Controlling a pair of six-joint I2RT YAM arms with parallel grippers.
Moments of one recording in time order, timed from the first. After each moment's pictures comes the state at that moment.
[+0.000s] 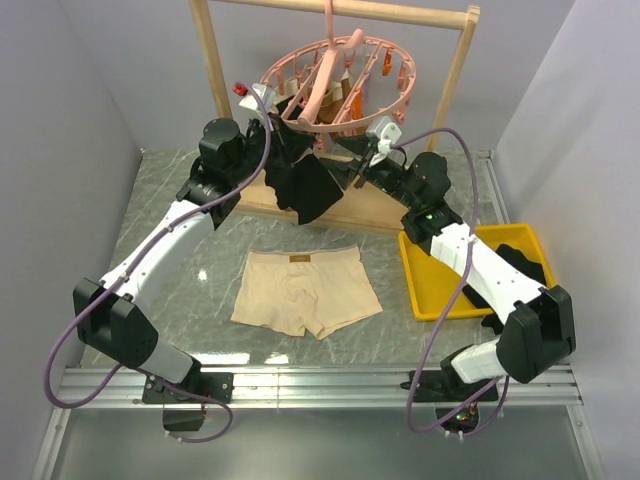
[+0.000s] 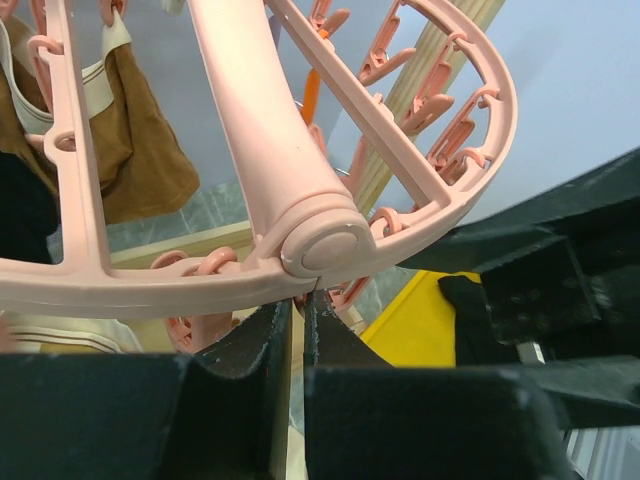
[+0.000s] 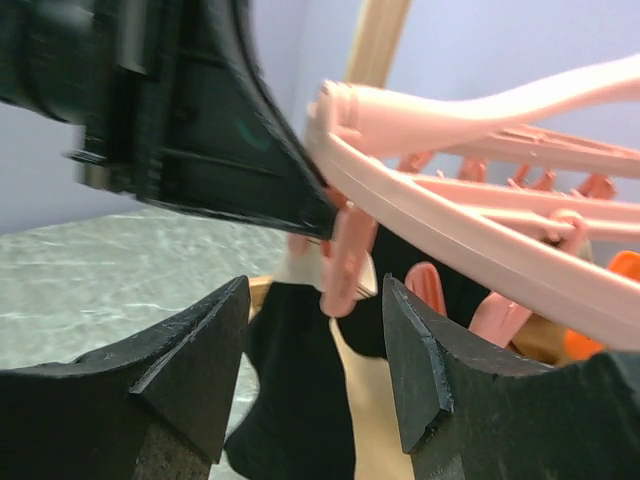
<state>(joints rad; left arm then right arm) -0.47 1.49 1.44 0.11 0.34 -0.38 0.48 1.39 1.15 0.52 -0.50 -0.09</state>
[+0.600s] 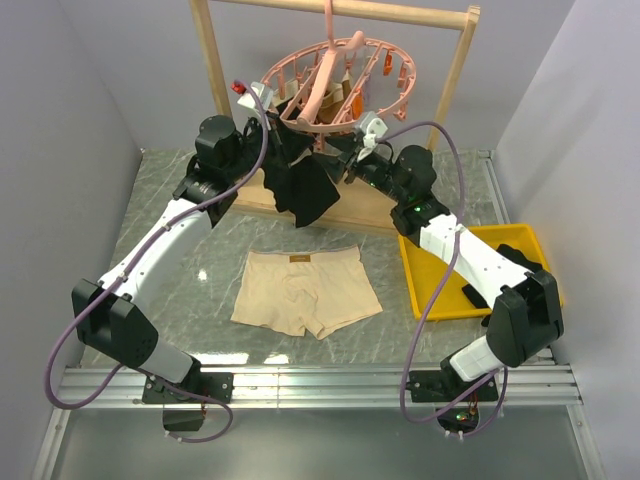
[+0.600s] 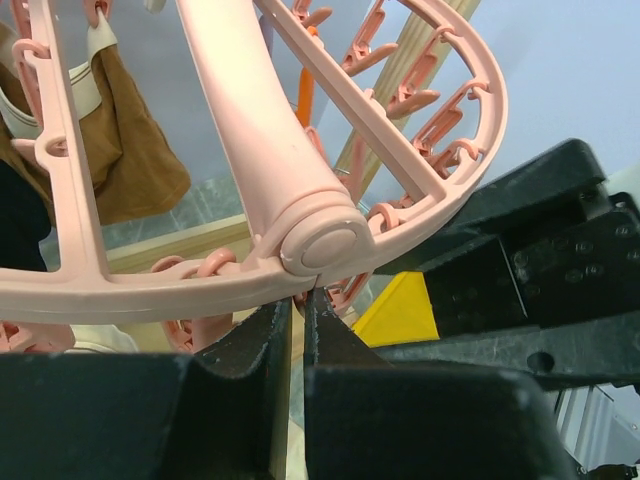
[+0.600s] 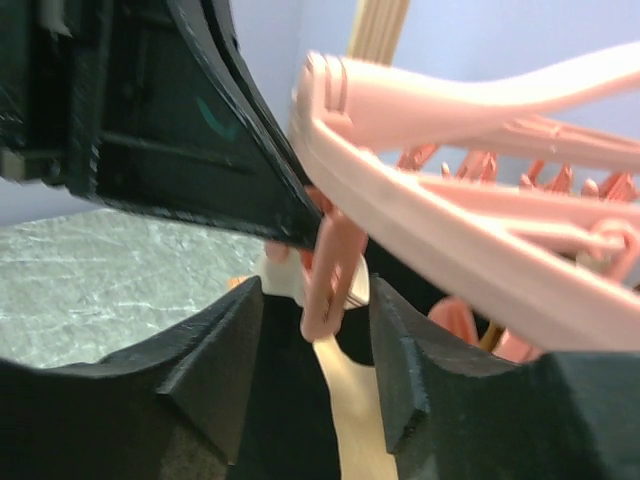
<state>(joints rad) -0.45 1.49 1.46 0.09 0.41 -0.38 0.50 1.49 1.21 0.52 -0.48 -0.11</state>
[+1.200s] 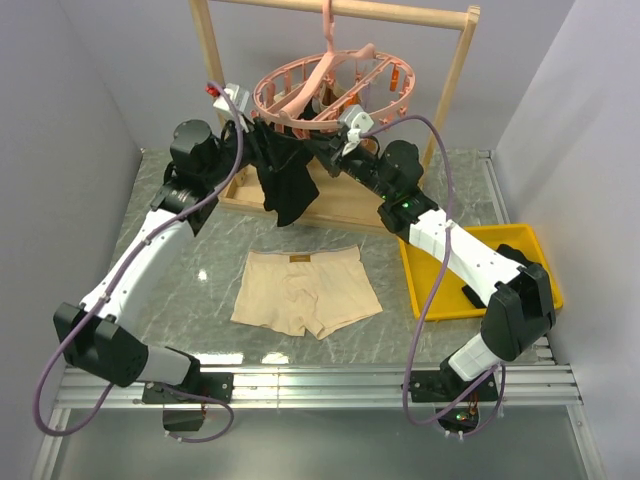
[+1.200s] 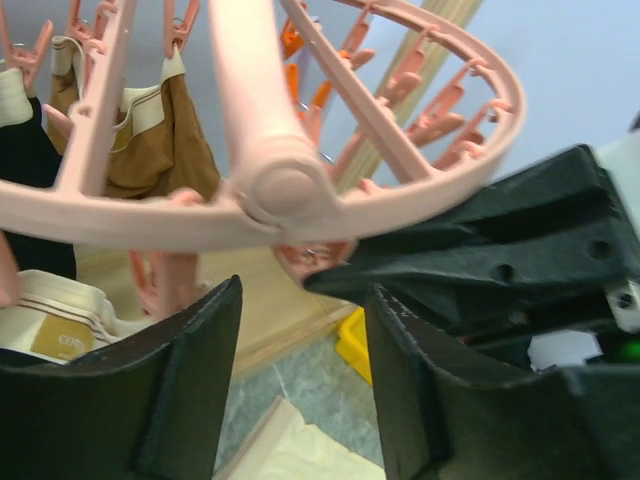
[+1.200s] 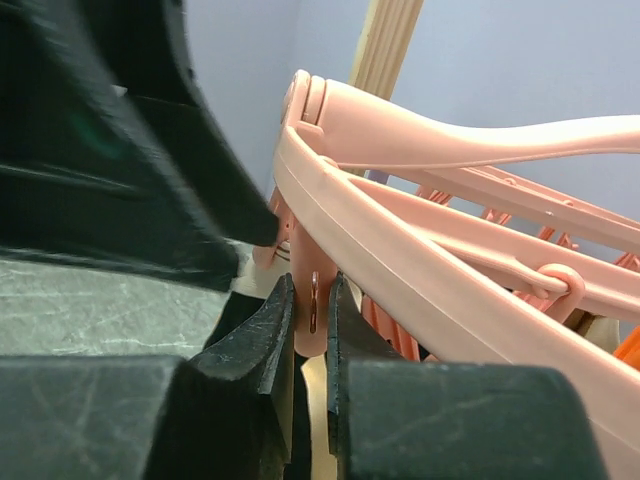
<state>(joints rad) -0.37 1.39 1.40 0.06 0.45 -0.41 0.58 1.54 1.32 0.50 -0.38 -0.15</state>
